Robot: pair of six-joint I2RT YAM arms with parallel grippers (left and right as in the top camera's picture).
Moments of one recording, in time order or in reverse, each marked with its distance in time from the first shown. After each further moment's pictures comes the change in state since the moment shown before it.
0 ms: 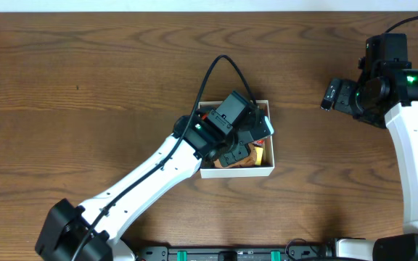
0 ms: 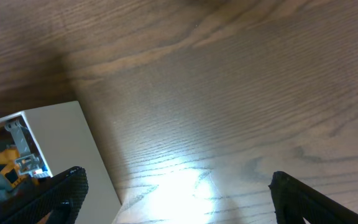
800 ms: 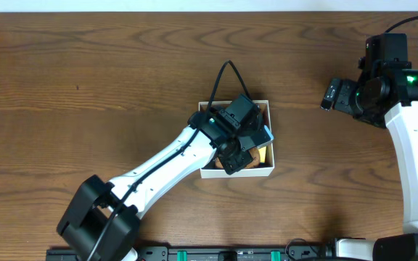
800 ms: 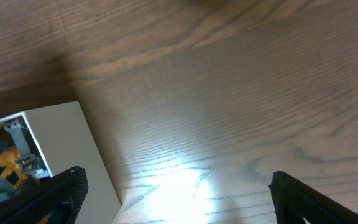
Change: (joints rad) left arm 0.002 0.144 0.000 -0.057 0.149 -0.088; right arm 0.000 0.000 0.000 0.002 0.000 0.000
